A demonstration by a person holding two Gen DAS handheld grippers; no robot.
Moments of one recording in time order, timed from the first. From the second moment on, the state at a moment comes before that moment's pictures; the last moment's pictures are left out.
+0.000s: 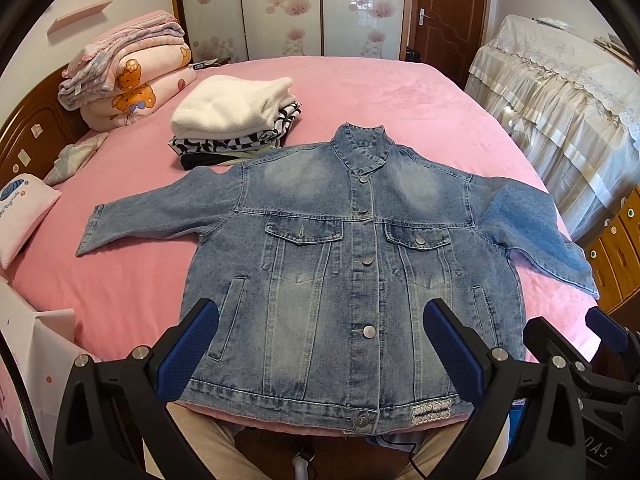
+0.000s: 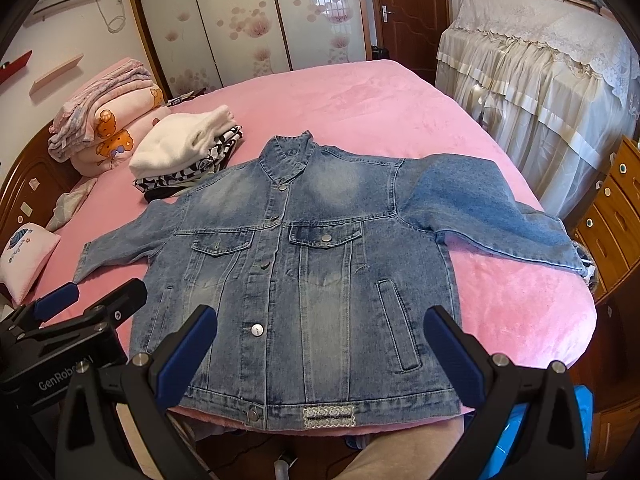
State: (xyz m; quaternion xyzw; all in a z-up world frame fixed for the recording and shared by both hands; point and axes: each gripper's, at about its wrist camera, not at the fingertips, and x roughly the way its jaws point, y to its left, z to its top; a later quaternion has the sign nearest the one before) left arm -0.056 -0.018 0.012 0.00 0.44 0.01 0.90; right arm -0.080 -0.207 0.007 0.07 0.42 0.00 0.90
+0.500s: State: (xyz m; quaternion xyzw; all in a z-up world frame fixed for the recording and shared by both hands) left arm -0.063 -0.018 0.015 0.00 0.44 0.01 0.90; right arm -0.087 -0.206 0.009 0.07 0.42 0.01 0.91
